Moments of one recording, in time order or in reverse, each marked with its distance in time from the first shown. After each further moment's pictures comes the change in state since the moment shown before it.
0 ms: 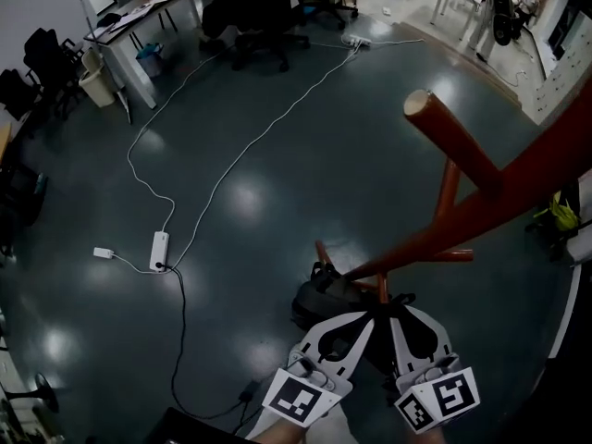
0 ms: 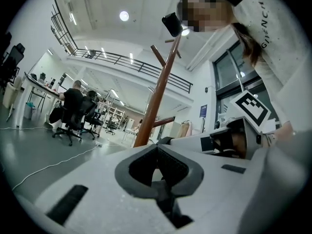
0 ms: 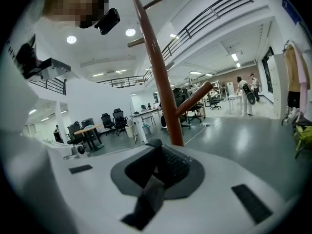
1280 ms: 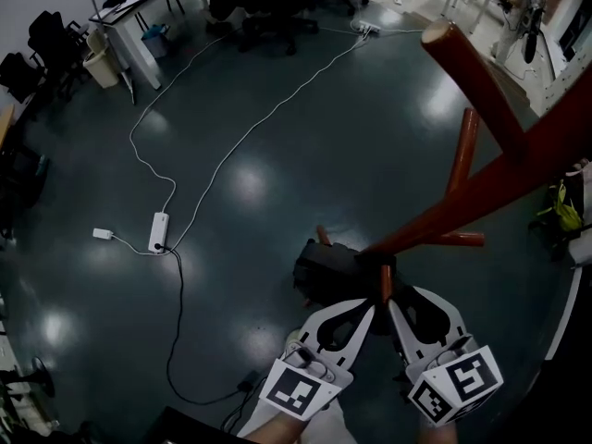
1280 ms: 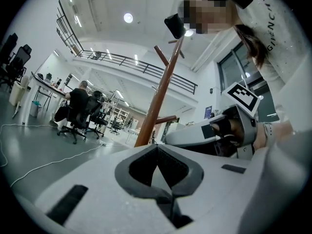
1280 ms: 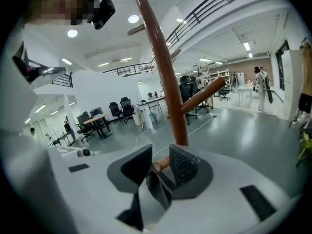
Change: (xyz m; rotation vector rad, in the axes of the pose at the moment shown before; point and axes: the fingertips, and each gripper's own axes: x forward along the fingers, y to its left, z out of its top) left arm -0.003 0.004 -0.007 -0.023 -0.012 0.055; right arm 0.006 0.004 0.002 -0.030 0.160 0.094
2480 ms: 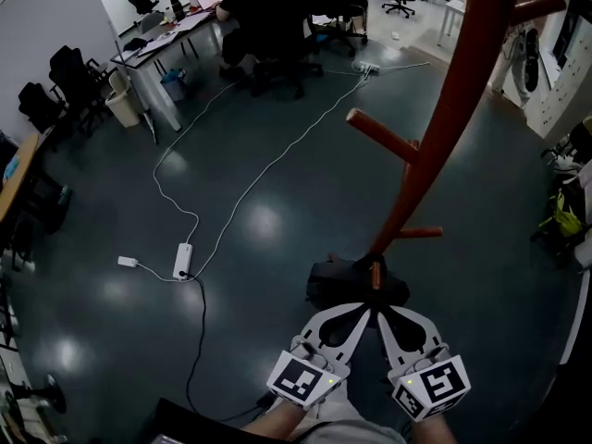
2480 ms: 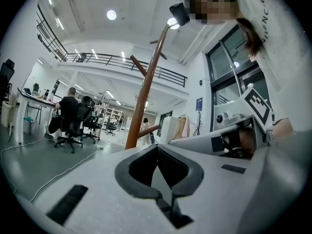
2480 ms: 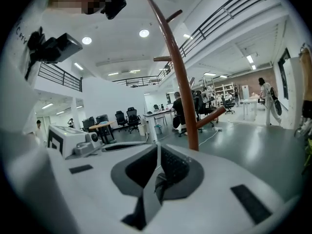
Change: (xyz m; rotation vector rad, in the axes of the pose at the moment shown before) left arm -0.032 -0.060 0.045 0.135 0.054 -0.065; right arm -0.071 0.053 0.007 -0.078 -0.153 0.044
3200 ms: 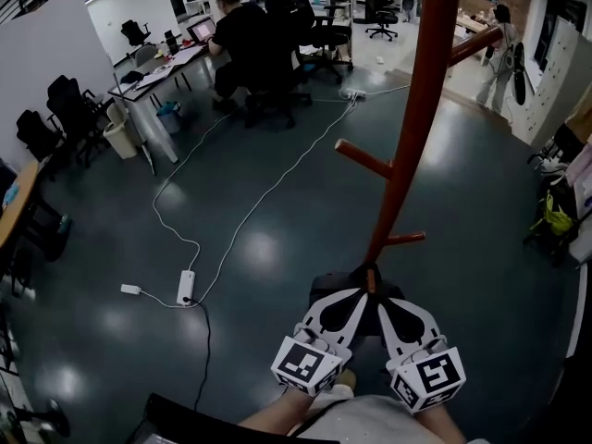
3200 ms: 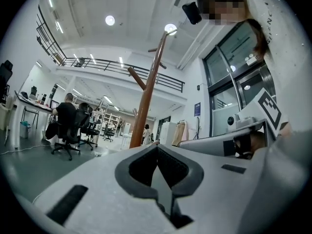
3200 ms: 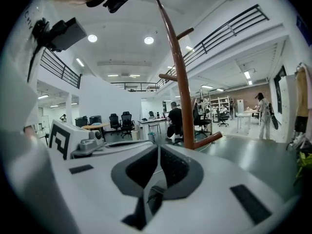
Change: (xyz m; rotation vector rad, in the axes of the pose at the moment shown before) left arm 0.000 0.003 0.037 0.054 -0.053 -0.027; right arm -0.020 0.014 0.043 -0.081 -0.100 -0.082
